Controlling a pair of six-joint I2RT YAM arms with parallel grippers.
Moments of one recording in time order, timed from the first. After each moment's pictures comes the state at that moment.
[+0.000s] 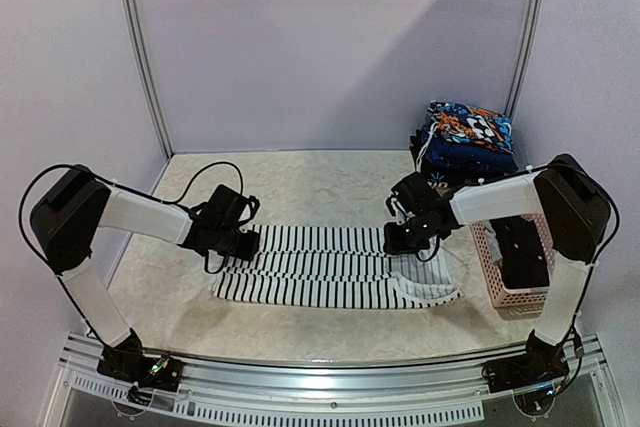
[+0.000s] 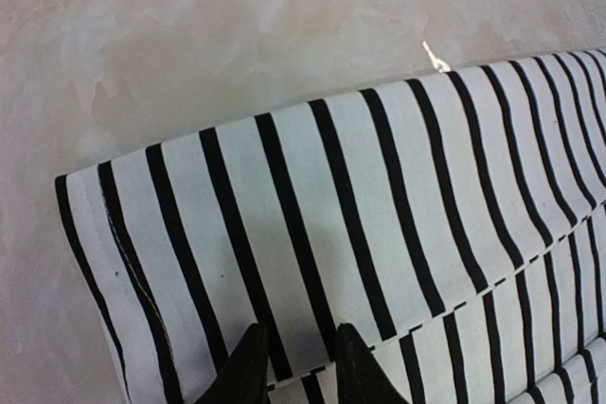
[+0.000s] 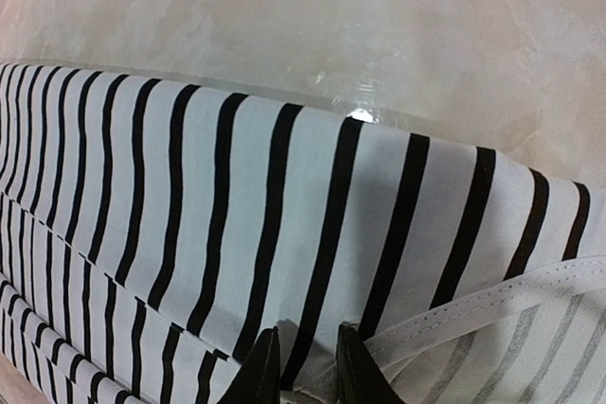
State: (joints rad) left arm -0.60 1.73 0.80 -0.03 -0.13 -0.27; right arm 0.65 1.88 1.09 -0.28 -0.04 0.50
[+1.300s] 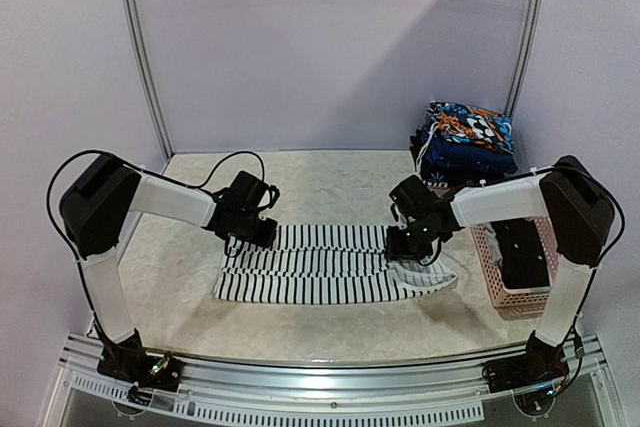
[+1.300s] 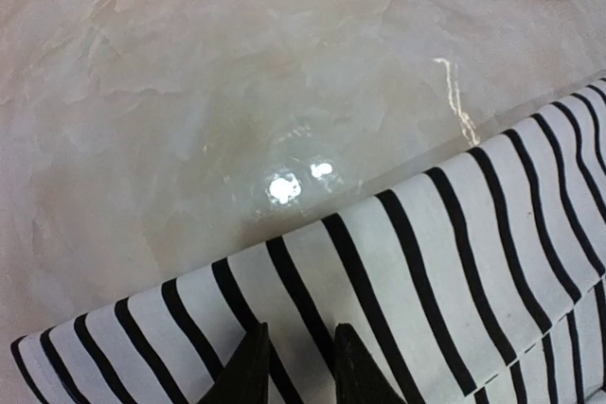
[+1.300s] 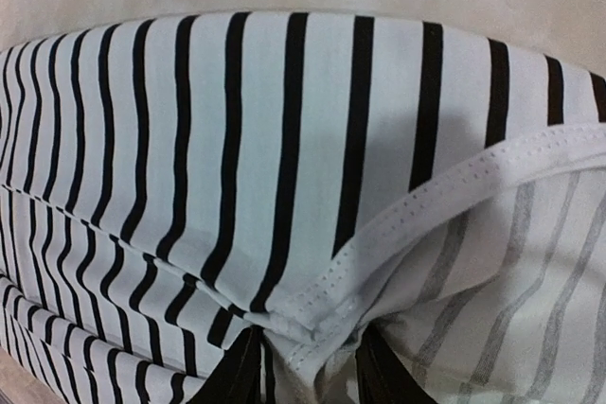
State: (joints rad) left arm -0.59 1.92 1.04 -0.09 -0.10 -0.20; right arm 0.69 1.85 1.08 -0.37 -0.01 0.62
